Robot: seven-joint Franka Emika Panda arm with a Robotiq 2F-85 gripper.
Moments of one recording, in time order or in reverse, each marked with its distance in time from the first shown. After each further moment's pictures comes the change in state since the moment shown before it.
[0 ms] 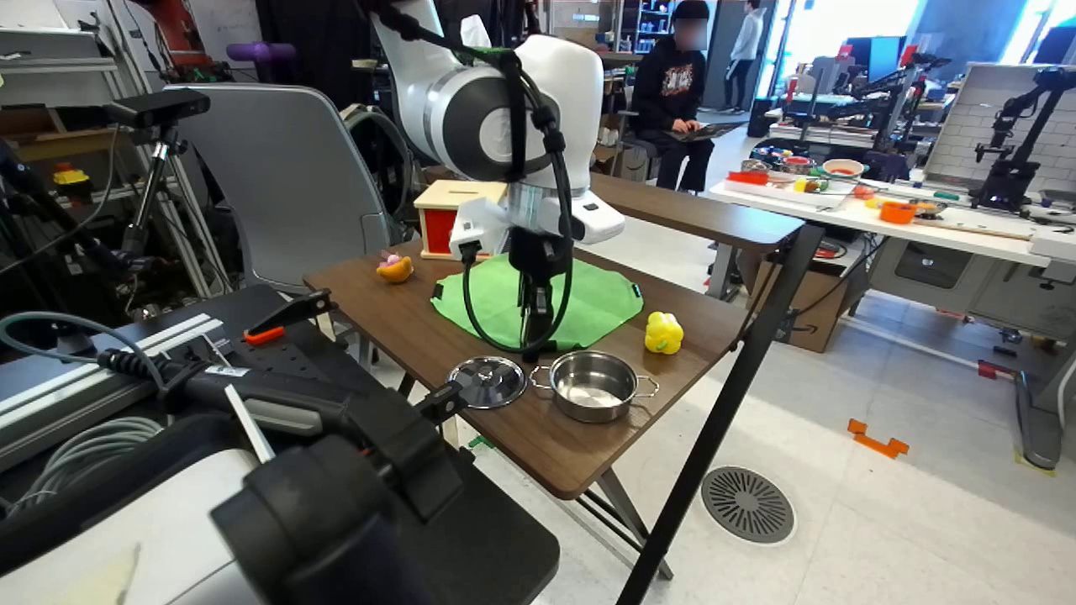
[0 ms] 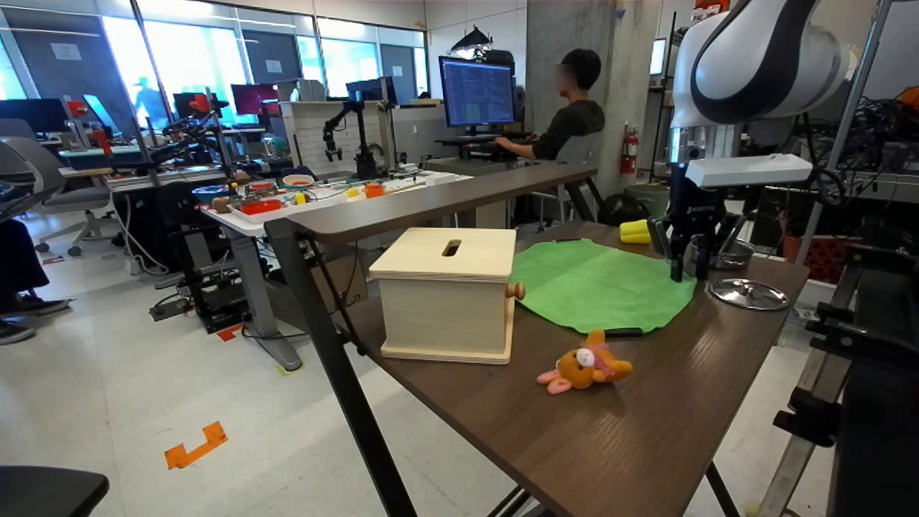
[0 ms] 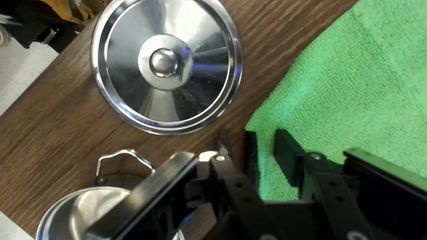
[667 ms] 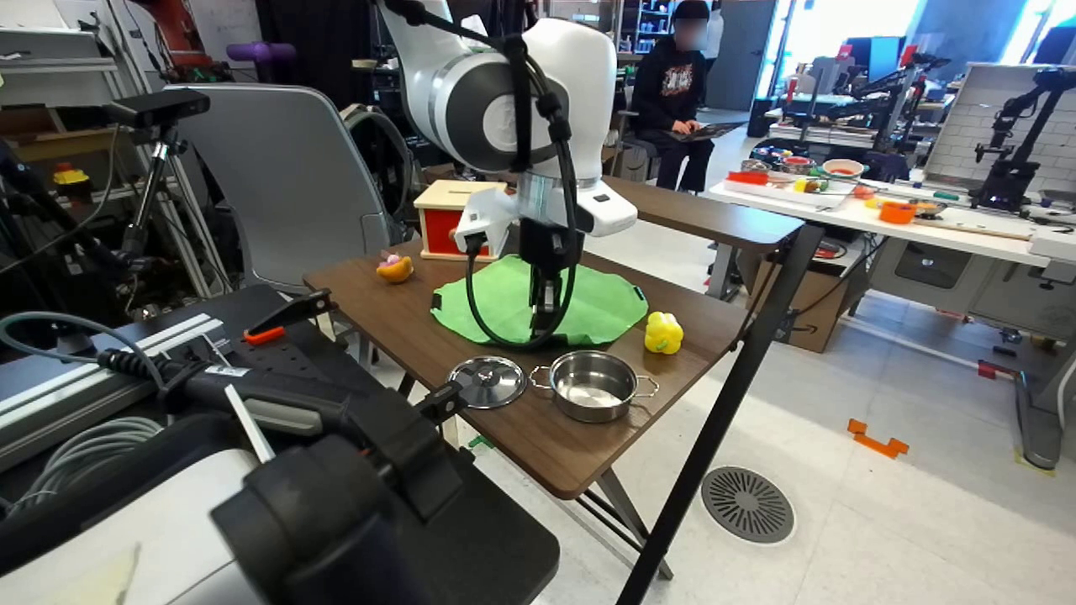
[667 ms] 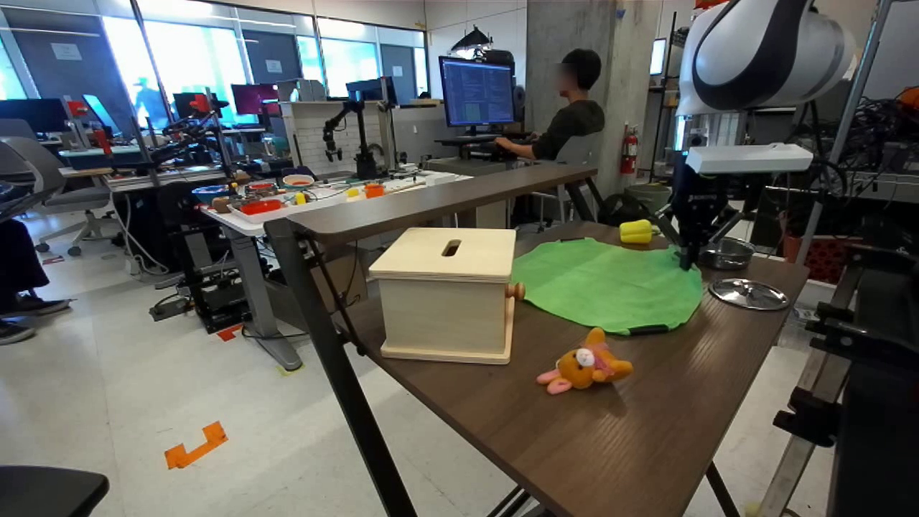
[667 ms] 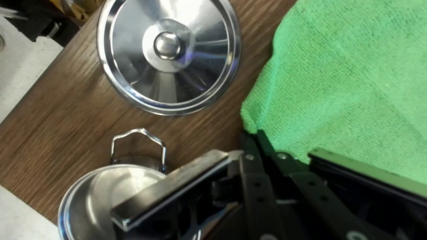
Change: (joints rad) arm -0.013 -0.032 -0.010 -0.009 0.039 0.002 -0.001
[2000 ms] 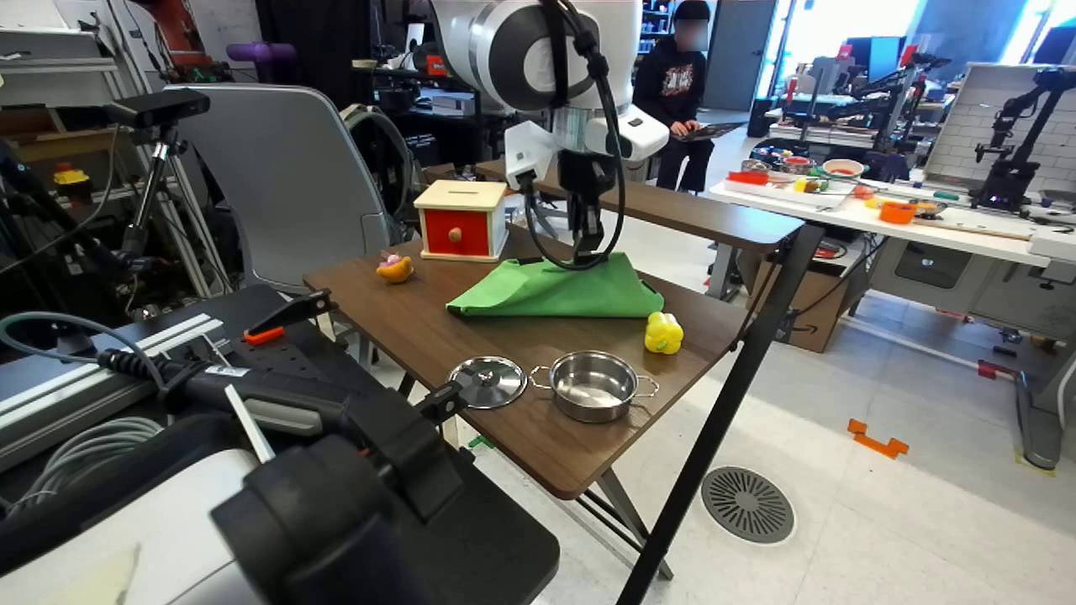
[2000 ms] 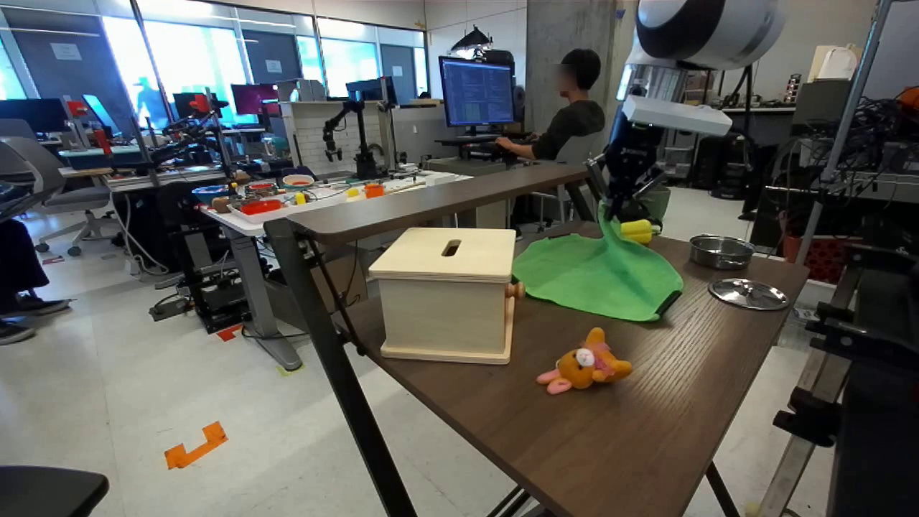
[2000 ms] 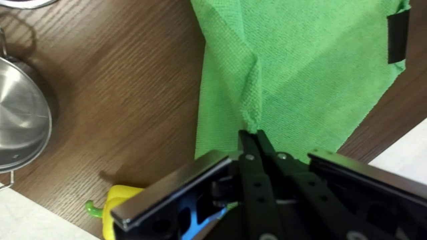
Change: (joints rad) arm -0.017 0.018 0.071 0.217 0.058 0.002 -0.051
